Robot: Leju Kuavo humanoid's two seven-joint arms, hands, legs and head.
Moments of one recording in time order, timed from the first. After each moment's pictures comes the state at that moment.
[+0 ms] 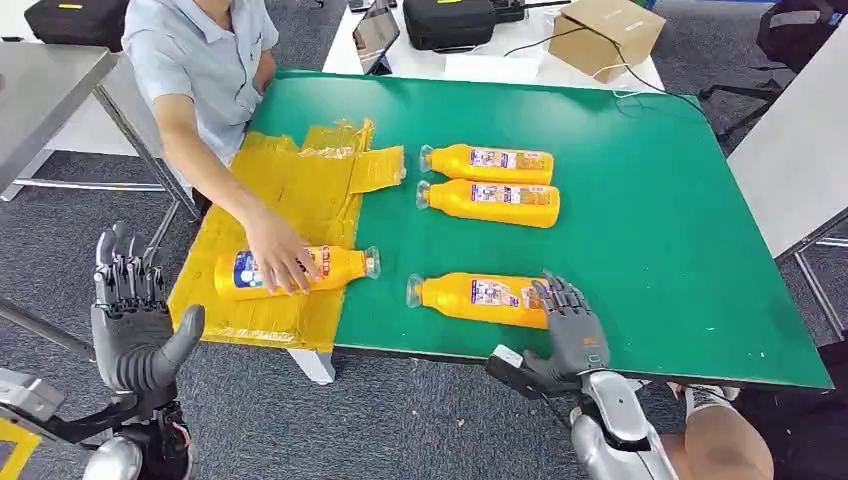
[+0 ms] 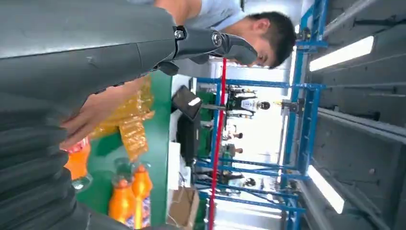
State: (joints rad) left arm 0.13 -0.16 0.02 -1.88 0.12 -0.03 -0.47; right arm -0.14 -0.02 0.20 -1.12 1.16 -0.37 -0.12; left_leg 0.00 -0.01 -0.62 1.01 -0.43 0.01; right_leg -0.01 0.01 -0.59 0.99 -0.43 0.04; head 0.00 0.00
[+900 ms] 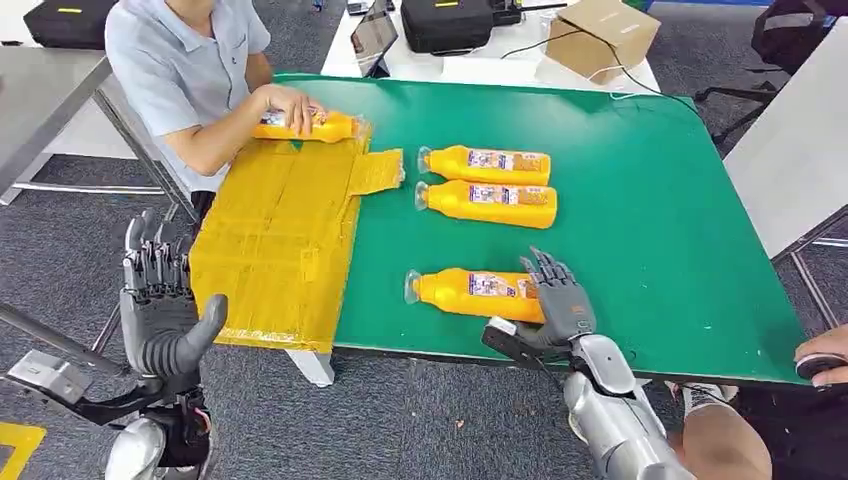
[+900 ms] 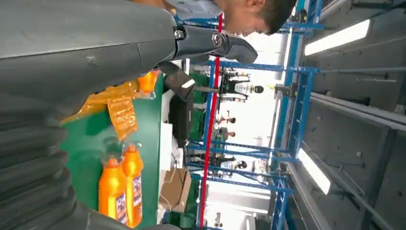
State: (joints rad) left arm 0.06 -0.17 -0.04 -1.80 0.15 -0.05 -0.48; right arm -0.43 0.01 0.19 -0.64 1.16 -0.41 -0.25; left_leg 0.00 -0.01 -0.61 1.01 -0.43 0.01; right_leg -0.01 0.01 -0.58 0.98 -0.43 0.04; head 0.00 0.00
